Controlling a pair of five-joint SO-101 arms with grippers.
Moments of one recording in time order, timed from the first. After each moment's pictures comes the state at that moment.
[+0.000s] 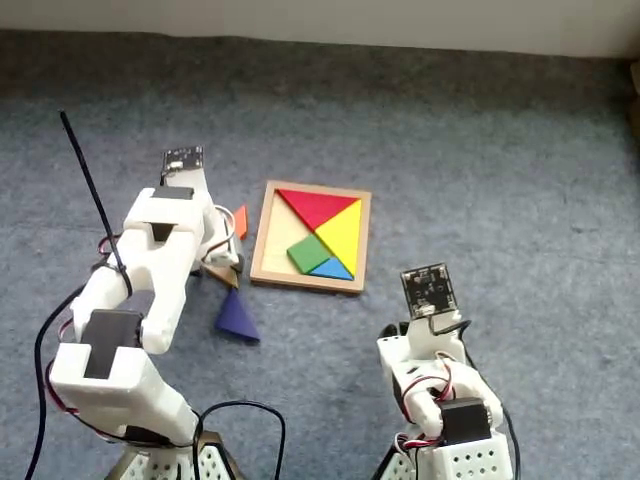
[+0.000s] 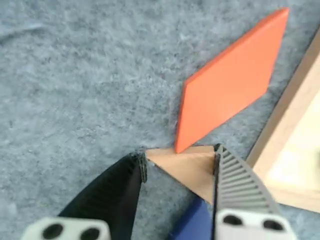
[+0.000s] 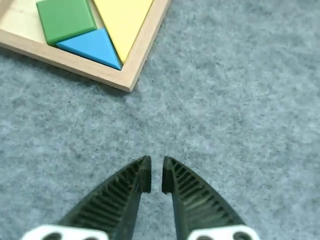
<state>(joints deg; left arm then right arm) -4.2 10.4 25.9 58.8 20.4 -14.9 -104.1 96.0 65.2 7.0</state>
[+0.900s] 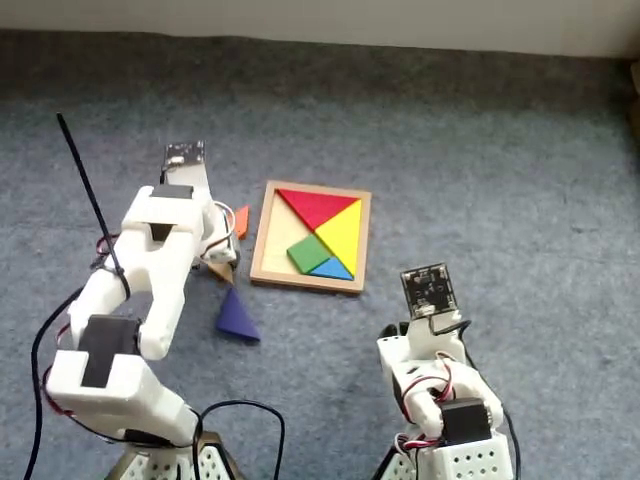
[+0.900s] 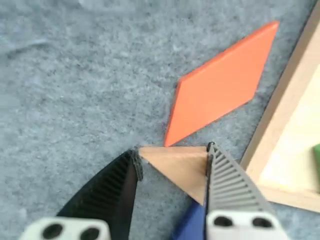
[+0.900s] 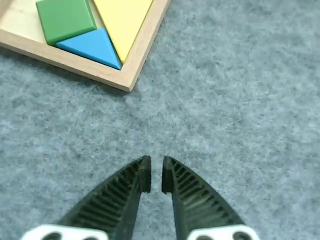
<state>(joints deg) -4.4 7.1 25.8 58.5 18.3 -14.9 -104.1 96.0 65.2 7.0</state>
